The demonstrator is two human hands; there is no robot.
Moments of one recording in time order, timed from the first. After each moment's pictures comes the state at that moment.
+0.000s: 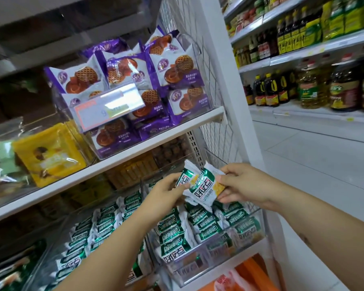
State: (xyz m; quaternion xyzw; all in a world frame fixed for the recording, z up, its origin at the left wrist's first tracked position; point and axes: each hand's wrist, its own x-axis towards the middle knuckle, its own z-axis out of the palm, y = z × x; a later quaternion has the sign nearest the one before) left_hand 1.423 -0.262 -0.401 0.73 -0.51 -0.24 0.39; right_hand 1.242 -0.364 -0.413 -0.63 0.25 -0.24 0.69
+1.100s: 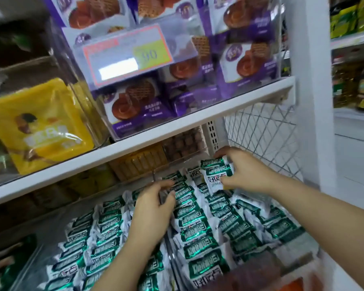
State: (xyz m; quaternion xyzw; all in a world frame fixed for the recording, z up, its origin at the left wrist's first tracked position) left_hand 1.492 -0.237 -0.434 0.80 -0.46 -0.01 0.38; right_hand 1.344 -0.415 -0.434 -0.90 0.25 -0.26 0.24
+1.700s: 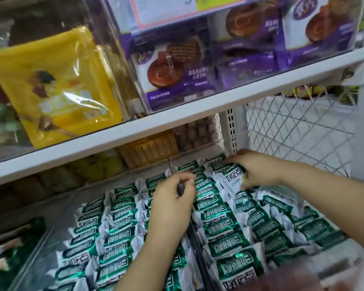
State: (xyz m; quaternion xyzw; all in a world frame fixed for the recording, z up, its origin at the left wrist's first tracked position) left_hand 1.493 -0.235 -0.443 0.76 -0.43 -0.06 0.49; right_hand 1.390 -0.443 -0.457 -0.96 0.23 -0.06 0.11
